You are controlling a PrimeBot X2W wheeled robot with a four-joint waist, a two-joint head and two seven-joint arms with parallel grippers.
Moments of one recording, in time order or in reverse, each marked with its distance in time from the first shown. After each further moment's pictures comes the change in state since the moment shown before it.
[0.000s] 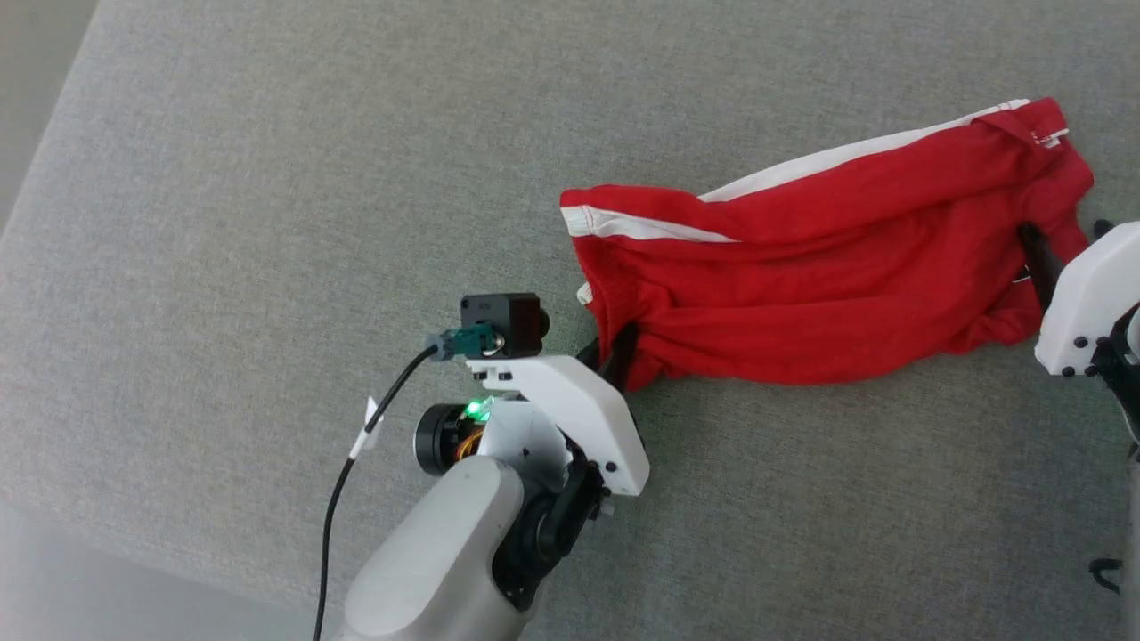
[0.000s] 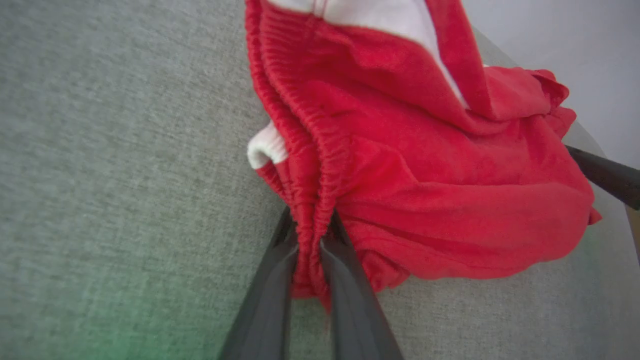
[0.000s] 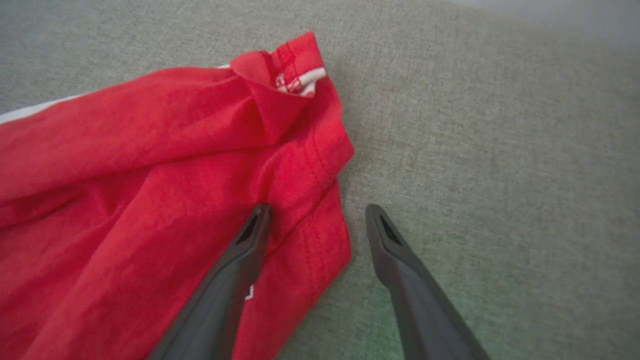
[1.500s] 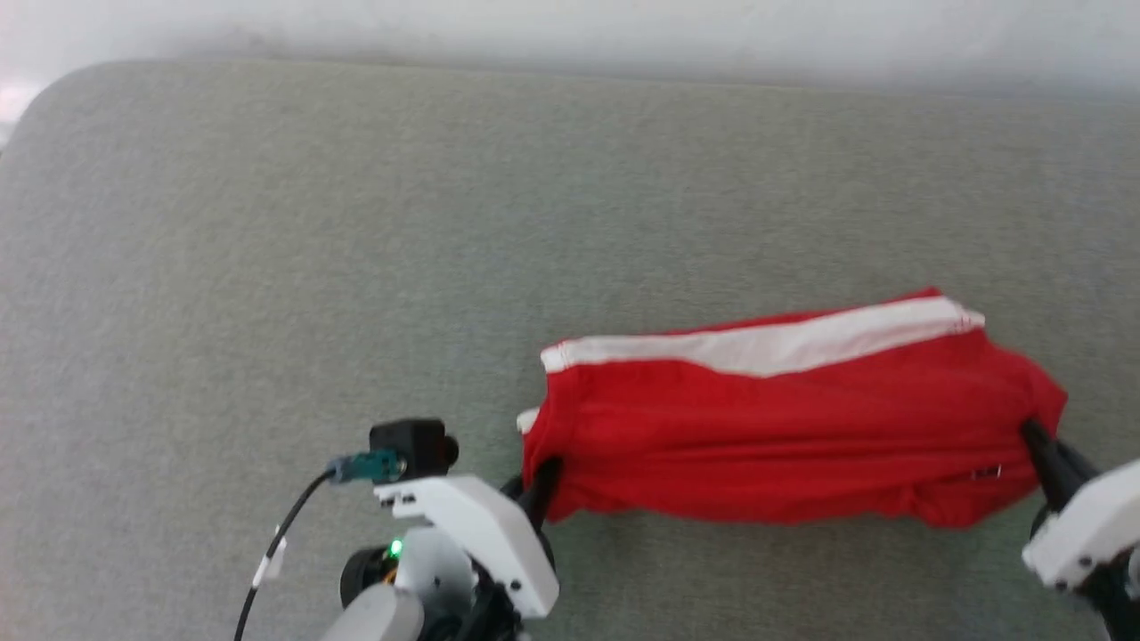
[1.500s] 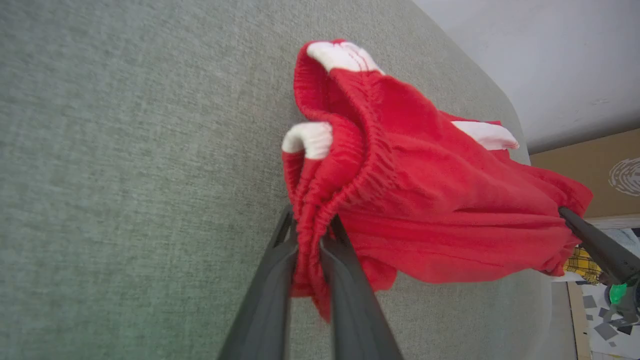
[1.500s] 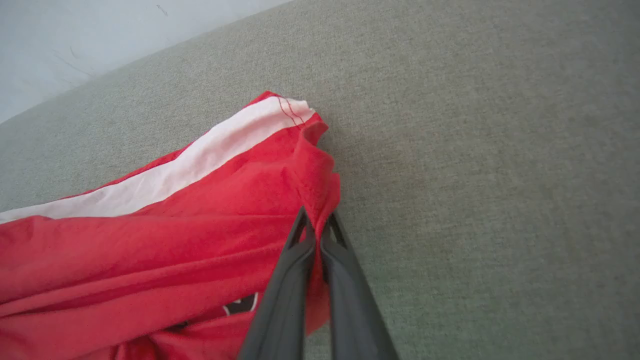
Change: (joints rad) left arm 0.279 0.160 0.053 -0.206 -0.130 0.020 0.046; right arm 0.435 0.143 -0.132 -0.187 0.272 0.002 -0.131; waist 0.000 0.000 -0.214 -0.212
